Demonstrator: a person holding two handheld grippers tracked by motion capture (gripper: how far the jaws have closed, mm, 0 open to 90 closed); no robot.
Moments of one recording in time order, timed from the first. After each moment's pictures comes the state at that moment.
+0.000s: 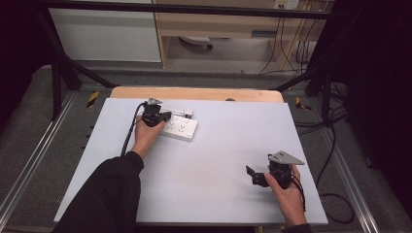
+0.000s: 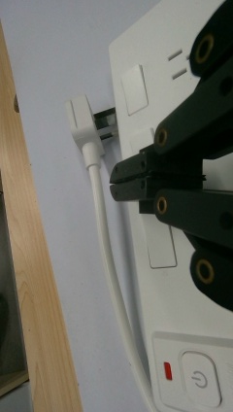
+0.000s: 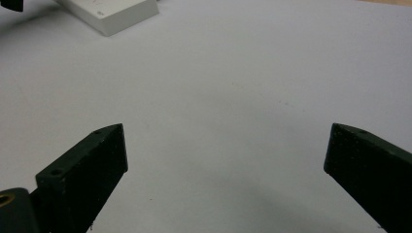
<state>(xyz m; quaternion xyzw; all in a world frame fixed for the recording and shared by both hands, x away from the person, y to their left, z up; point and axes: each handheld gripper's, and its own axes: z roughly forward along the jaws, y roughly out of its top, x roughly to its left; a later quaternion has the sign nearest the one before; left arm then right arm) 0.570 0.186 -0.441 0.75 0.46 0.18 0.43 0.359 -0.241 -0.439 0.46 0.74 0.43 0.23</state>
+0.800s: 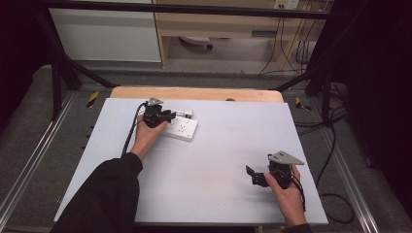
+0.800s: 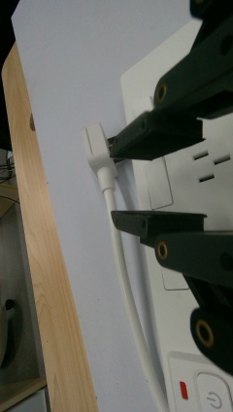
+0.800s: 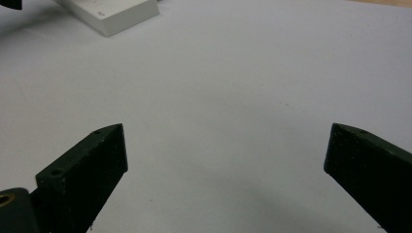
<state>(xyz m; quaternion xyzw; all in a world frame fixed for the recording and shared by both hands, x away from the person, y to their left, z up) 0.563 0.180 -0.433 0.75 0.45 0.18 0.45 0.359 -0.241 -0.439 0.46 0.74 0.43 0.23</state>
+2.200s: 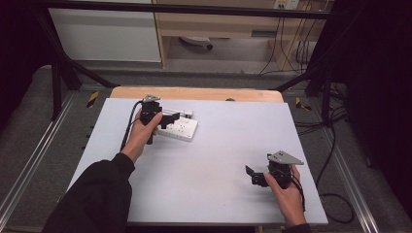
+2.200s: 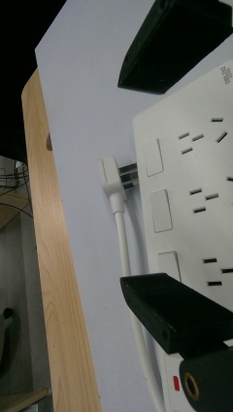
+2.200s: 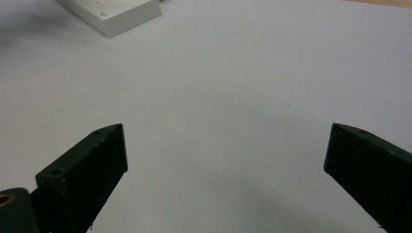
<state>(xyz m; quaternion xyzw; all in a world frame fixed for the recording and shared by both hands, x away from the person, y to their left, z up) 0.549 0.184 -0.407 0.74 0.46 0.16 0.47 0.359 -0.240 -0.439 0.46 0.74 0.44 0.23</state>
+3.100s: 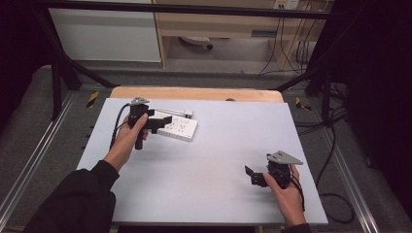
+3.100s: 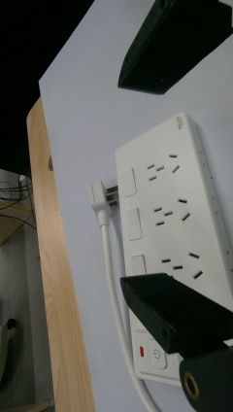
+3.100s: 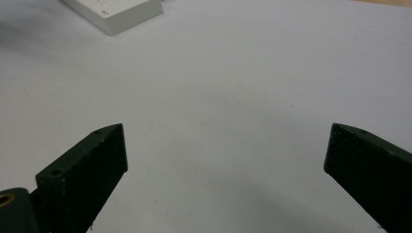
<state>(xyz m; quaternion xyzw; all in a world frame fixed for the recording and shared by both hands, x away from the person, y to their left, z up) 0.511 0.211 -0.383 0.74 0.44 0.14 0.49 0.360 -0.238 -0.439 0.45 0.74 0.43 0.23</state>
